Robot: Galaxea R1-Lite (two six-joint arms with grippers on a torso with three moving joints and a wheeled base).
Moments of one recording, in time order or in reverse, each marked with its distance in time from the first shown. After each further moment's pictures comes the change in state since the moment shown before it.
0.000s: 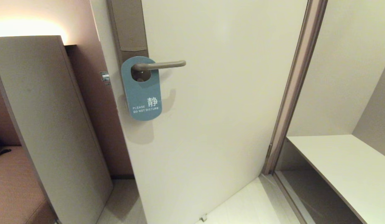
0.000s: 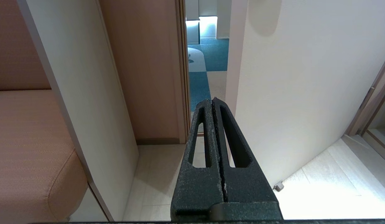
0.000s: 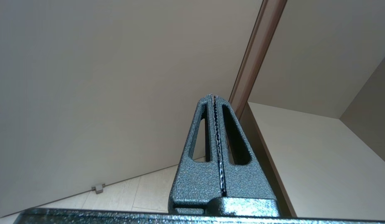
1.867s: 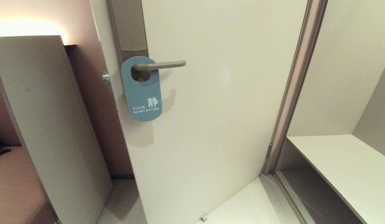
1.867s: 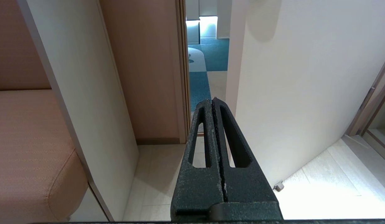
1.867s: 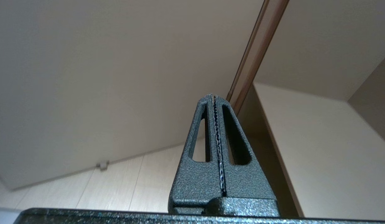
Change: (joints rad) left arm 0.000 0.000 0.000 0.000 0.000 0.000; right arm -0.001 0.114 0.000 0.003 0.002 -0.009
